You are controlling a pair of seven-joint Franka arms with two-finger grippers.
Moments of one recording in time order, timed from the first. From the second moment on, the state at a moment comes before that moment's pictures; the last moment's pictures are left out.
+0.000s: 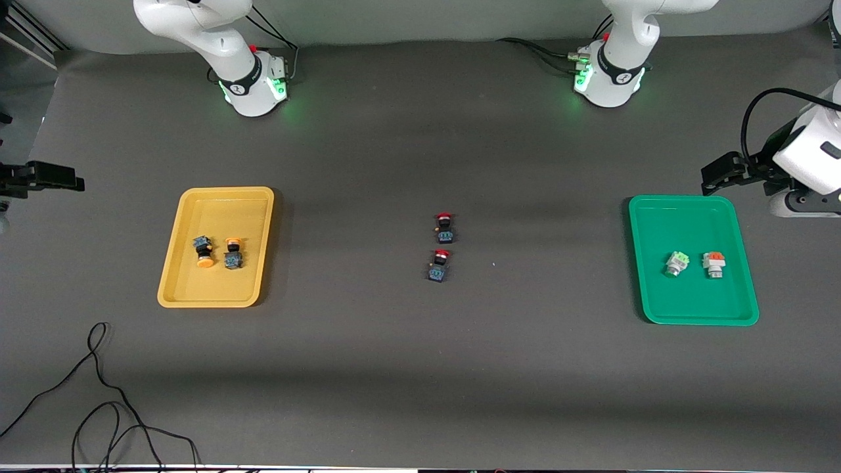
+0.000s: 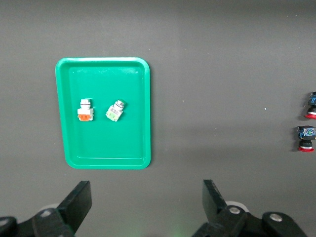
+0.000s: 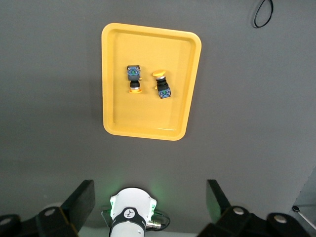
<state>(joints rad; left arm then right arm) -0.11 0.03 0.03 -1.56 0.01 1.54 -0.06 0.15 0.23 -0.28 -1.23 -0.01 1.18 -0.22</state>
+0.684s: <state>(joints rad) -0.10 0.03 0.04 -1.56 0.01 1.54 -0.06 0.01 -0.03 -0.09 -1.59 -0.05 1.44 -0.18</state>
